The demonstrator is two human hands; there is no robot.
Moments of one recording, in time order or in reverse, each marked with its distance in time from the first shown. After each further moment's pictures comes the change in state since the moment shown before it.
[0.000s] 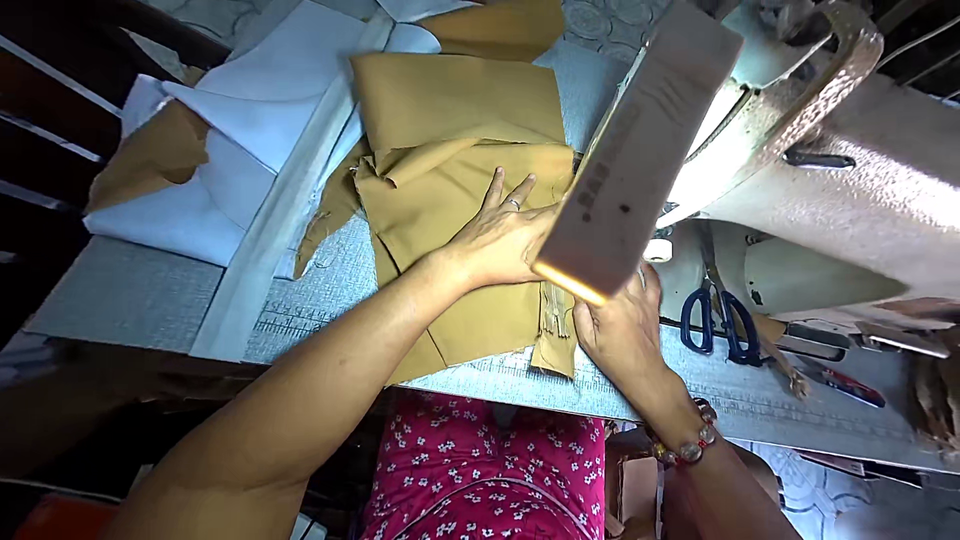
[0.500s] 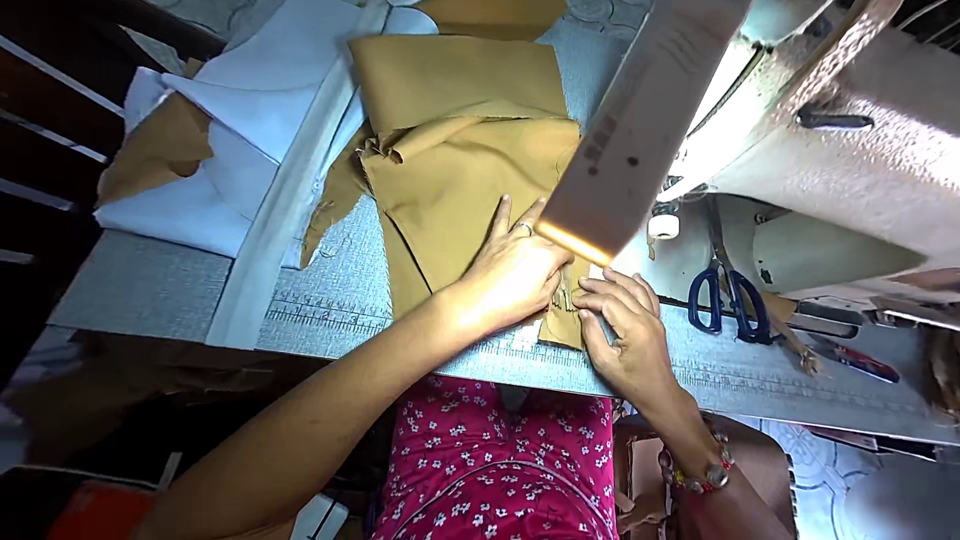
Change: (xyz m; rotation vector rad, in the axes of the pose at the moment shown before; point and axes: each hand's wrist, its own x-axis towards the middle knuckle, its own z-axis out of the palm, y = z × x) left_hand -0.030 0.061 -0.007 -0.025 -0.072 -0.131; right_hand -0.035 -0.013 -0.008 0.401 0.049 0.107
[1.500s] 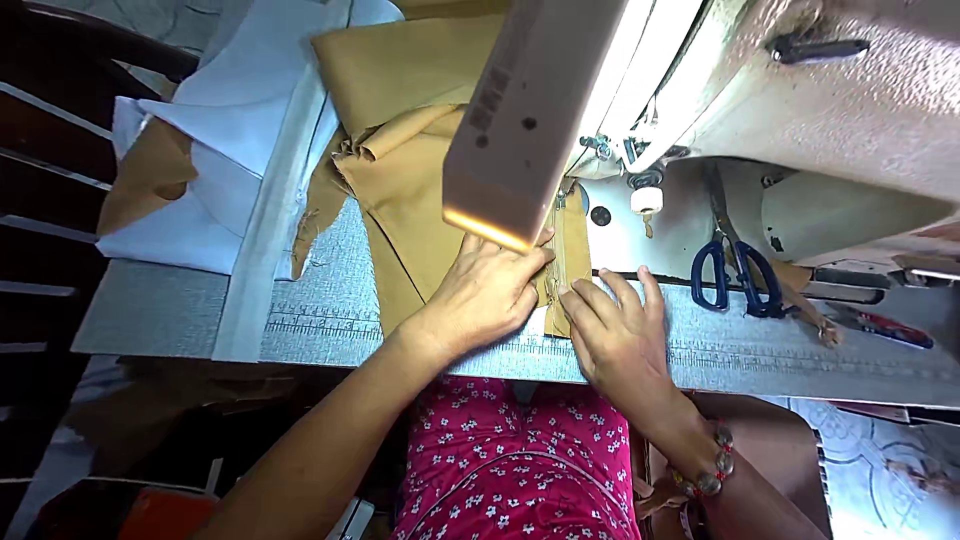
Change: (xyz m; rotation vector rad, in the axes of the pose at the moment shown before) left_hand -0.028 -0.009 0.015 0.058 0.072 0.062; right_hand -0.014 -0.012 0.007 -0.367 -0.001 -0.156
